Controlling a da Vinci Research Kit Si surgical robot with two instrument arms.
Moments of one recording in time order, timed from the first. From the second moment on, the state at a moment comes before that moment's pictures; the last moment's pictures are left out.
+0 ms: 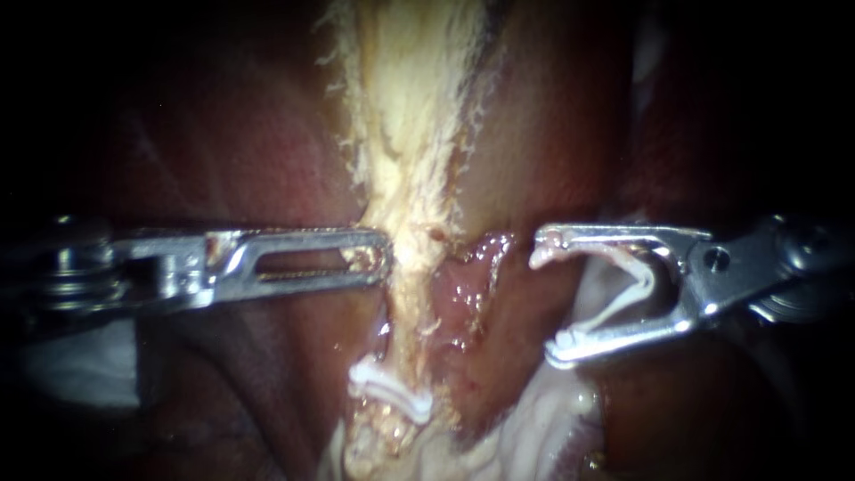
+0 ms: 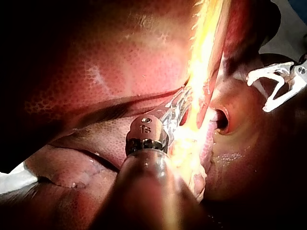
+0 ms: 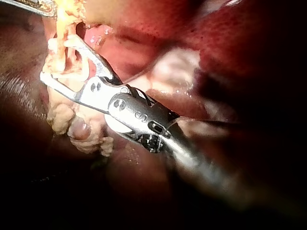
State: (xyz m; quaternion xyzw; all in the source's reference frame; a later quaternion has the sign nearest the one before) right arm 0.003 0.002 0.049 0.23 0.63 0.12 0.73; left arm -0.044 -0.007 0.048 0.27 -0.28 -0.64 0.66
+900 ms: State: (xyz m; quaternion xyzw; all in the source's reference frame) right arm 0.008 -0.002 0.052 0.25 0.61 0.12 0.74; left arm -0.039 -0.007 0.043 0.26 -0.28 -0.64 0.66
